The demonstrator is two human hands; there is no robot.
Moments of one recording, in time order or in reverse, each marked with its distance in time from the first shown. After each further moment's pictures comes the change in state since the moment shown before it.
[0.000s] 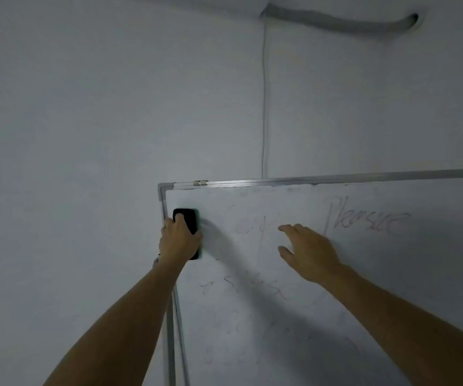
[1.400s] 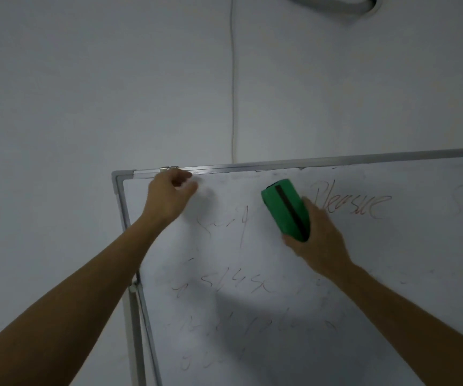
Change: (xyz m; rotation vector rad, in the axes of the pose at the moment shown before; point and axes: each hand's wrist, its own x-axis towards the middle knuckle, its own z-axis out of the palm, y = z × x) left_hand 0.064 0.041 -0.006 -0.589 -0.009 0.369; right_hand 0.003 0.030 0.027 0.311 0.206 0.321
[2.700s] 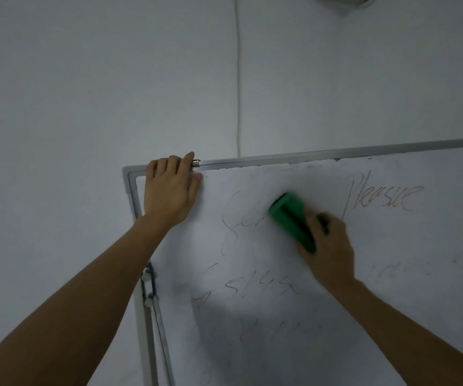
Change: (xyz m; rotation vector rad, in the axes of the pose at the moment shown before) left_hand 0.059 -0.095 -0.008 0.718 0.148 0.549; right_hand 0.003 0.018 0.104 -0.410 0.399 -0.229
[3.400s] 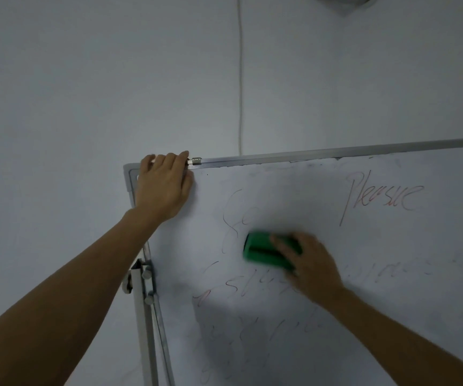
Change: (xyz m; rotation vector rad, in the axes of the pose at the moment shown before) left_hand 0.002 -0.021 -0.006 0.042 0.016 0.062; right_hand -0.026 -0.017 0.015 -0.052 -0.149 -0.331
